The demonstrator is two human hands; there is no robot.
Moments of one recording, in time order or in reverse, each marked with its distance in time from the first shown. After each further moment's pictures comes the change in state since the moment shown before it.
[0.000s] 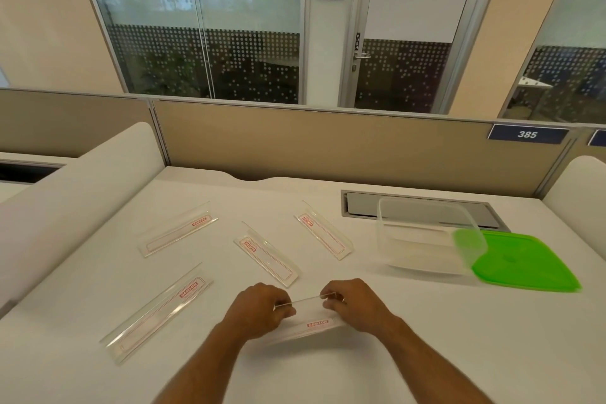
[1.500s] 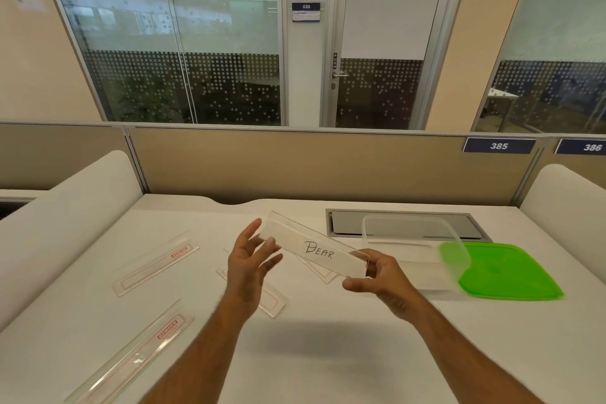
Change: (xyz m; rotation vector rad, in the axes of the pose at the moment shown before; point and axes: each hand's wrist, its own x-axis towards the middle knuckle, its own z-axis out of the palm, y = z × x) left_hand 0.060 0.052 -0.063 -1.508 0.432 0.065; right_hand 0.003 0.019 -0.096 0.942 0.161 0.034
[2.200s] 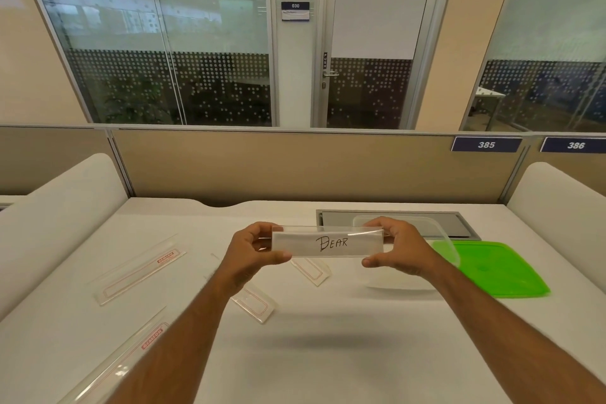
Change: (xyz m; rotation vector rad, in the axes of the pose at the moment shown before) left_hand 0.032 0.017 0.011 0.483 -0.270 -0.013; right_hand 0.011 -0.063 -0.057 -0.541 0.117 -0.124
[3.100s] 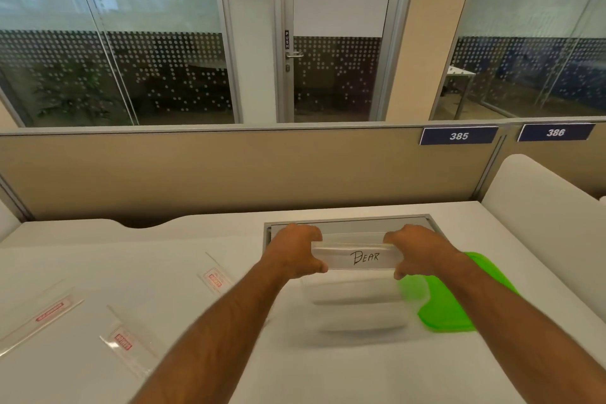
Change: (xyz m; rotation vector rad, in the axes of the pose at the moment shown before) left_hand 0.171 -0.024 0.192 1.037 -0.272 0.117; right_hand 0.093 0.129 -0.128 -1.079 -0.278 0.196
